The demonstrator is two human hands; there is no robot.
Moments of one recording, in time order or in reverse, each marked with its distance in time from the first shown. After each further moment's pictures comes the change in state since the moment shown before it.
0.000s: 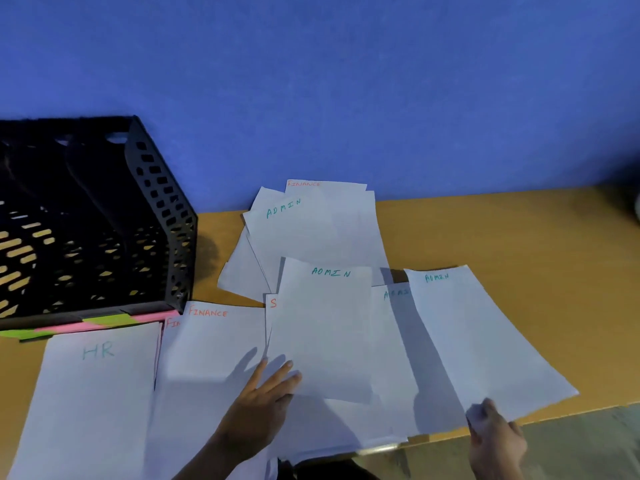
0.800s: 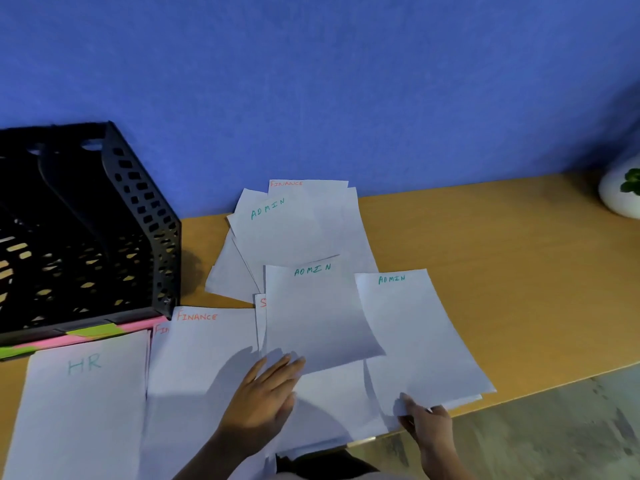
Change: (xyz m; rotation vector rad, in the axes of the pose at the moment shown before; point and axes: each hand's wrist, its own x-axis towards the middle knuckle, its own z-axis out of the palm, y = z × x) left_hand 0.009 0.009 -0.018 -0.200 -0.022 -0.075; right_hand -0.008 0.073 0.018 -0.466 -0.186 0.105
